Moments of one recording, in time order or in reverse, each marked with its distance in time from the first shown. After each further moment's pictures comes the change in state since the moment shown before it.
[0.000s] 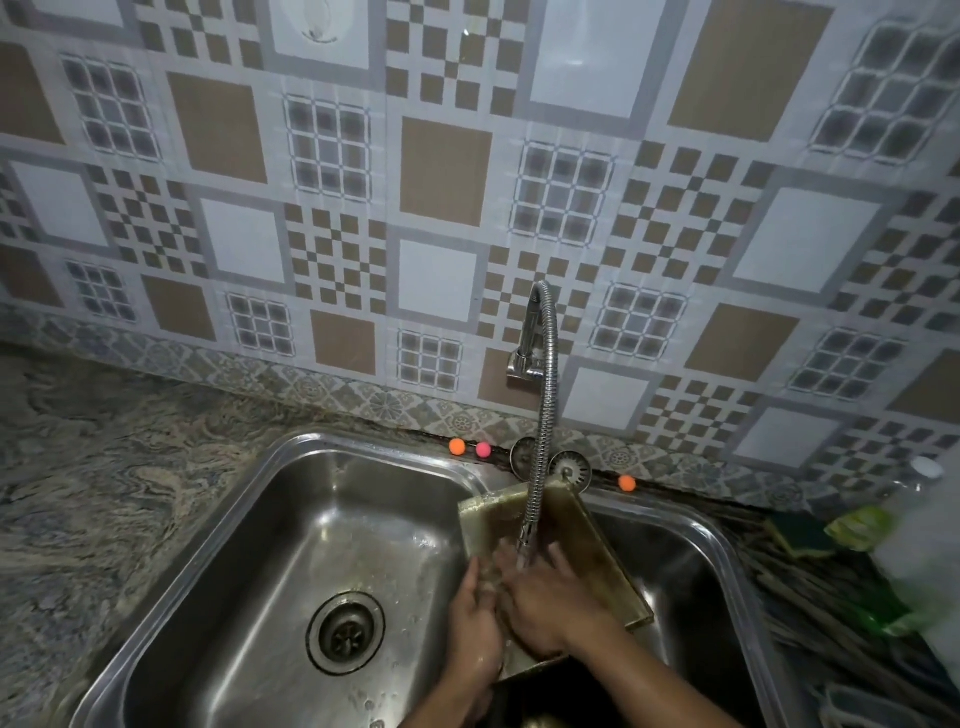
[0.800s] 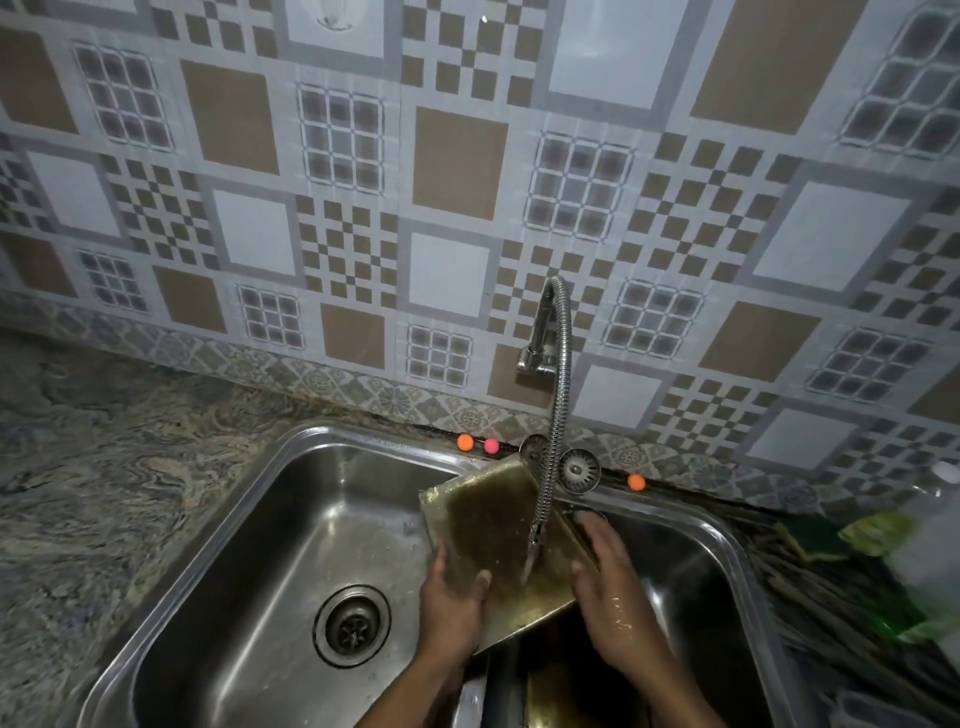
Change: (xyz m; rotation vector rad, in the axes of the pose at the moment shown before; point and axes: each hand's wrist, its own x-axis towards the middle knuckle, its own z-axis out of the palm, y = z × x) left_hand 0.035 -0.008 -0.038 0.211 0.094 0.035; right_hand -0.031 0.042 0.018 0.749 0.540 0.143
